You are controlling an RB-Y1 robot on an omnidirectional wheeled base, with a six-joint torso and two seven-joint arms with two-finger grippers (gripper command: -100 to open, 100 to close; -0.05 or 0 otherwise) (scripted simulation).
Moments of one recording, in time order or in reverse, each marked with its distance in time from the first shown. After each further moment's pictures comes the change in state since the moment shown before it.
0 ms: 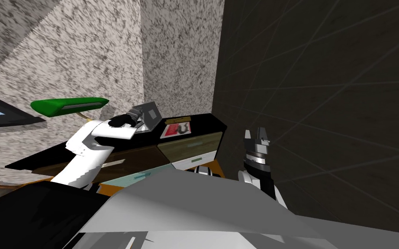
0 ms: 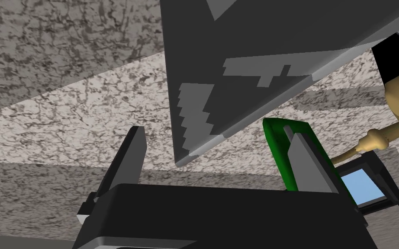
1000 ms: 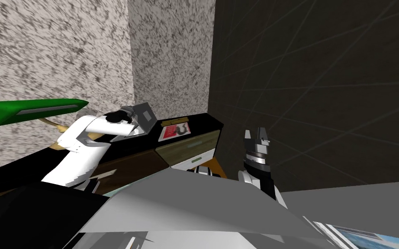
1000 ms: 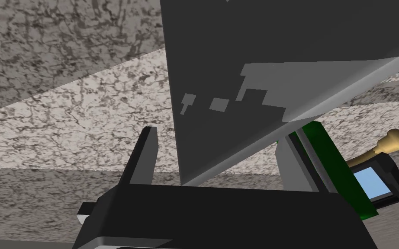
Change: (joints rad) left arm -0.030 0.054 0.025 0.008 -0.058 0.139 0.022; right arm 0.000 0.000 0.000 0.000 0.000 0.000 0.000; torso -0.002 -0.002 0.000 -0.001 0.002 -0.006
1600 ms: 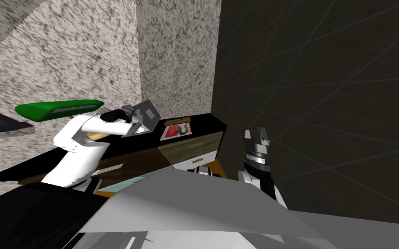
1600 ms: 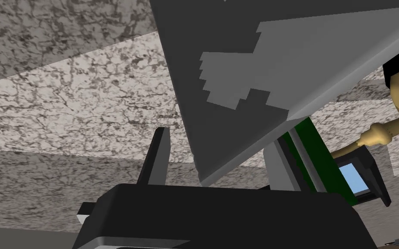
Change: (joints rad) left arm -0.016 -0.011 0.025 0.003 0.076 -0.033 0.017; right arm 0.000 0.000 0.000 0.000 0.000 0.000 0.000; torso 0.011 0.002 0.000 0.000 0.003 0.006
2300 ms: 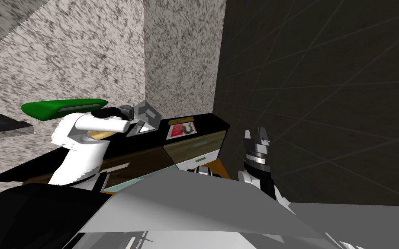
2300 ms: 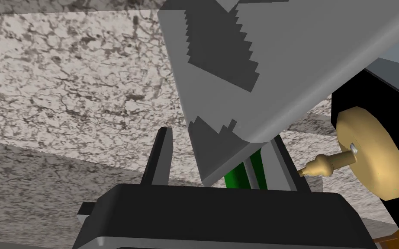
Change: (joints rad) left arm -0.078 -0.033 0.043 0.055 0.112 0.040 0.091; right arm 0.000 0.000 0.000 0.000 0.000 0.000 0.000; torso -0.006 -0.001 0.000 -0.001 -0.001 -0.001
